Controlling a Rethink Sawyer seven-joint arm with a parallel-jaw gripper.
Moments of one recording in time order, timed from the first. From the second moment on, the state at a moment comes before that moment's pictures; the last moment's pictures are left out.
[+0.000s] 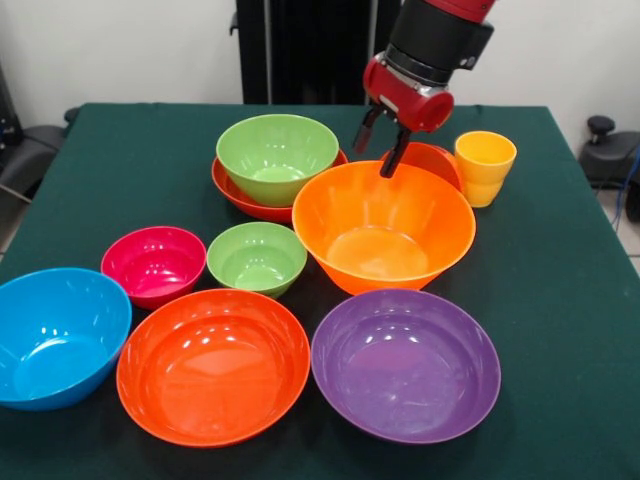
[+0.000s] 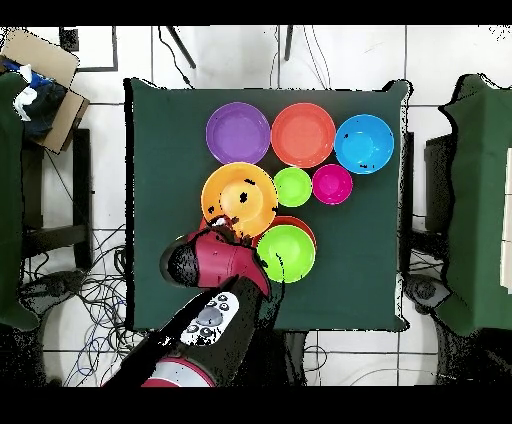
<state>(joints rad) 0.27 -0.46 -0.43 1.79 0.13 0.16 2.71</state>
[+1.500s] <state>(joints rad) 0.26 -0.45 -0.43 1.79 0.13 0.16 2.71</state>
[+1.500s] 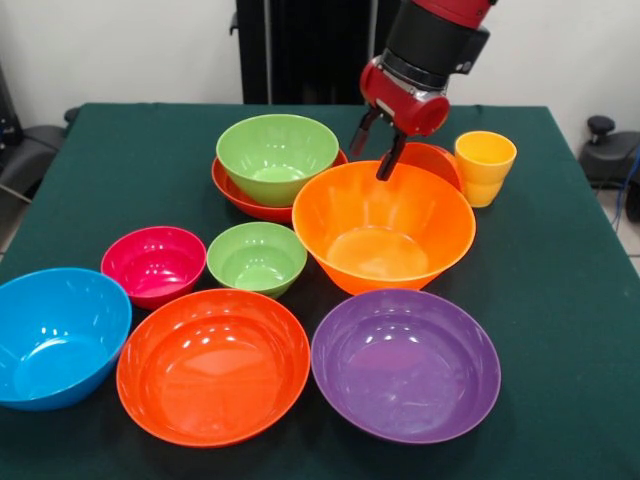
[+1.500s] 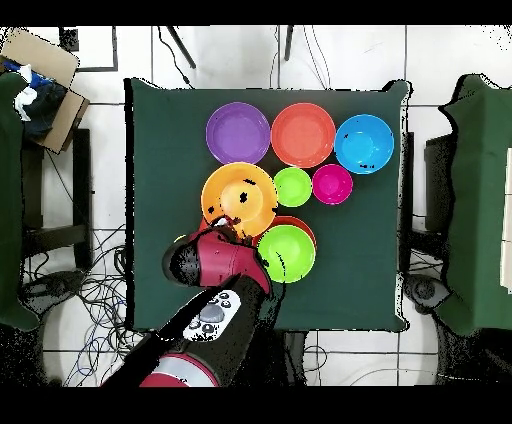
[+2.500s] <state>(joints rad) 0.26 -0.34 -0.46 1.74 0.13 0.12 2.71</state>
